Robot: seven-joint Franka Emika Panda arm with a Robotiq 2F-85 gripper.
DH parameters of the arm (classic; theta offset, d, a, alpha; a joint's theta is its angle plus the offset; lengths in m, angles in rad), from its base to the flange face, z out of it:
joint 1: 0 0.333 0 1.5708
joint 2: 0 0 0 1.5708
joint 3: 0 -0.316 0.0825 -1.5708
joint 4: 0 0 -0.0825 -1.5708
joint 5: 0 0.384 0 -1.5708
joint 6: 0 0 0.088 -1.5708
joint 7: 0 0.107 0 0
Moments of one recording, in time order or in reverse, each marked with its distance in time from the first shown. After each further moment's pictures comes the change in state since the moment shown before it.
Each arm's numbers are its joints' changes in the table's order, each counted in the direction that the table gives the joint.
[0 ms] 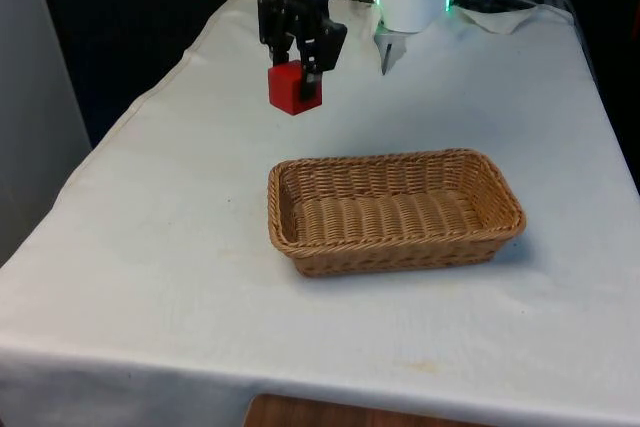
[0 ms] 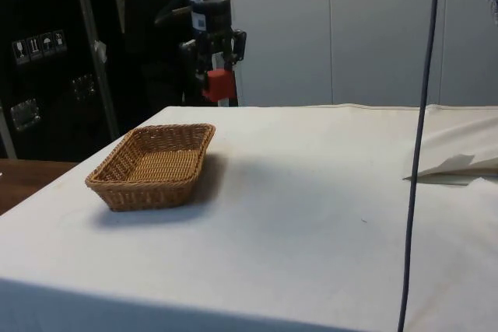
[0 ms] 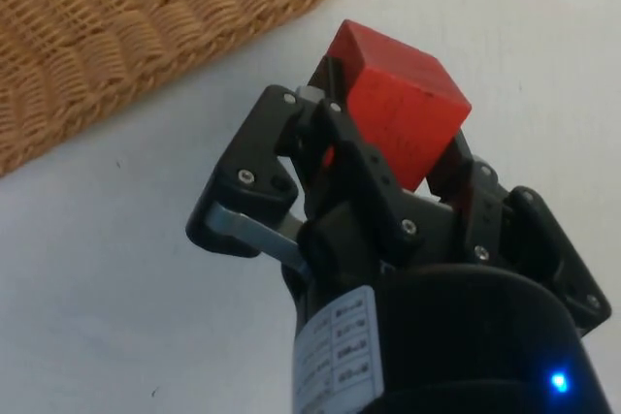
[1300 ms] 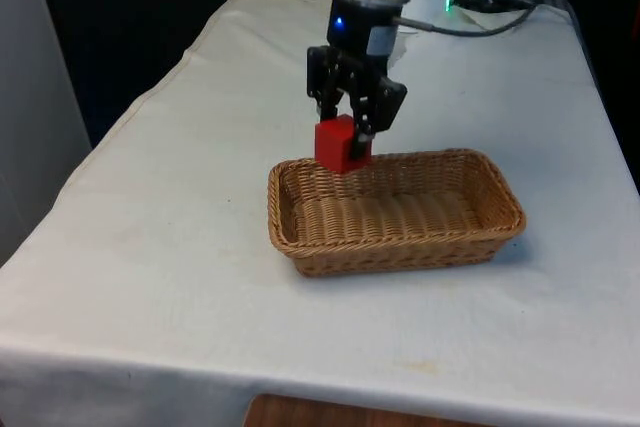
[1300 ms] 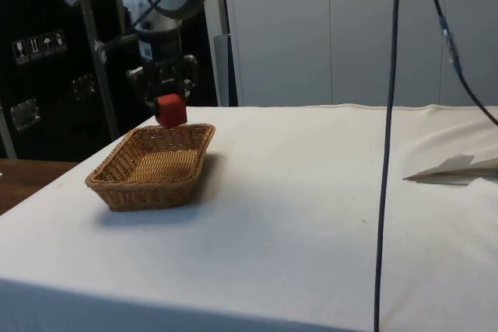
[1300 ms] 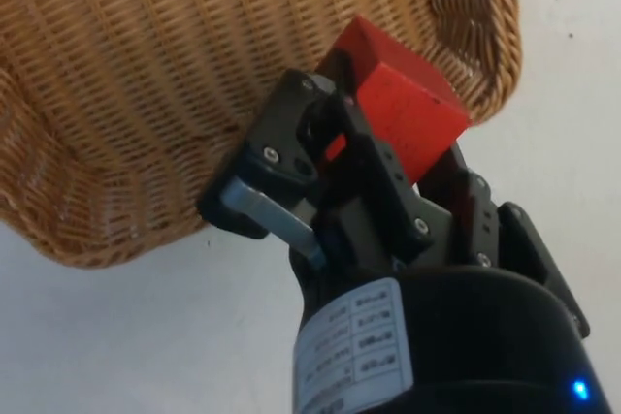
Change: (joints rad) arm 0.009 -0.236 -0.106 0.273 0.000 0.038 0.164
